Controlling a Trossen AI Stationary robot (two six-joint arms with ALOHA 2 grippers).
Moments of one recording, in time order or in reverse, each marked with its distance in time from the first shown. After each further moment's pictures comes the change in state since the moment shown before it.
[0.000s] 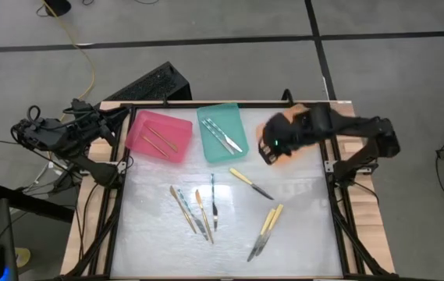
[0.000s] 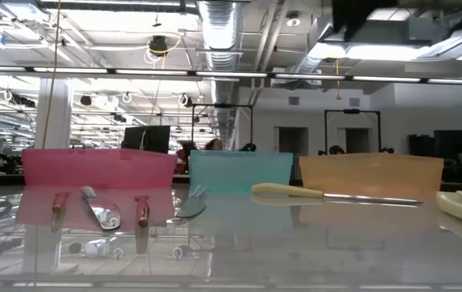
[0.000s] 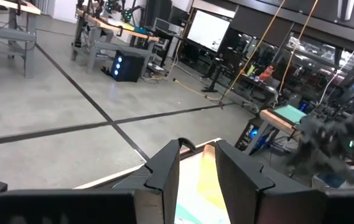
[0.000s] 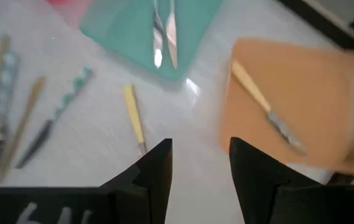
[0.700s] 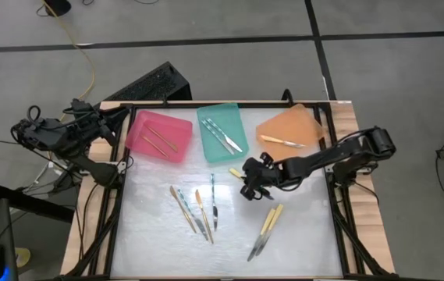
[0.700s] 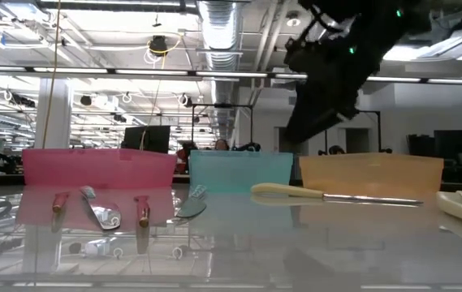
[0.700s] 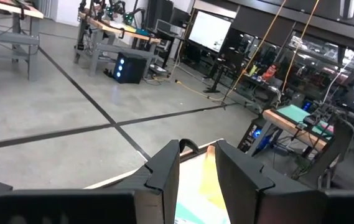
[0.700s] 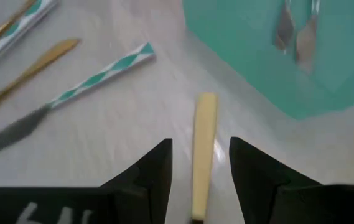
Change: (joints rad) left arm 0.000 0.000 0.000 0.000 -0.009 0.016; right arm 0.143 0.071 -0.826 1.263 0.105 -0.313
